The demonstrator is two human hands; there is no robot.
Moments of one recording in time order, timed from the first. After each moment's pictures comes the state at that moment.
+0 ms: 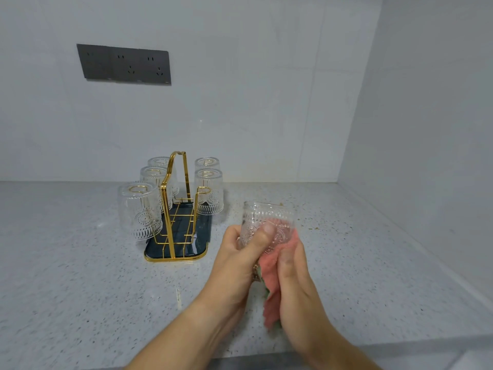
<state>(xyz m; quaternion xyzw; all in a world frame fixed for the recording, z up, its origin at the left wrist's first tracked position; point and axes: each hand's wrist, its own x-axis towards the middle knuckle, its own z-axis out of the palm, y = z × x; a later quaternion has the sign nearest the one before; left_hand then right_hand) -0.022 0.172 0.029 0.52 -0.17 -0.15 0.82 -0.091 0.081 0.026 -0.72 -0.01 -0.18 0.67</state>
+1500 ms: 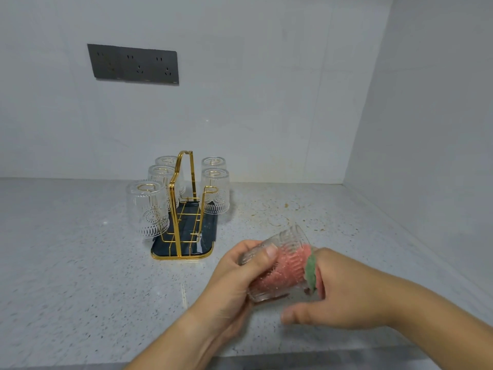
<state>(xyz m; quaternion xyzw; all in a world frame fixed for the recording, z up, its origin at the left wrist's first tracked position) -0.035 0.190 0.029 0.46 -0.14 -0.22 0.85 -0.098 0.022 0.101 -0.91 -0.22 0.07 0.34</state>
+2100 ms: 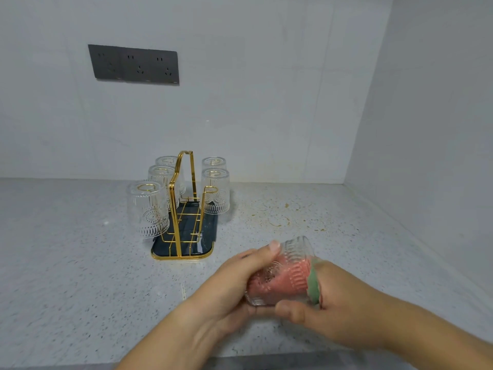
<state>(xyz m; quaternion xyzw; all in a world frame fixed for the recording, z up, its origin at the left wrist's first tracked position) -0.037 0.192 0.043 0.53 -0.09 -0.33 0.77 -0.101 0.027 0.071 -0.91 -0.25 0.01 0.32</state>
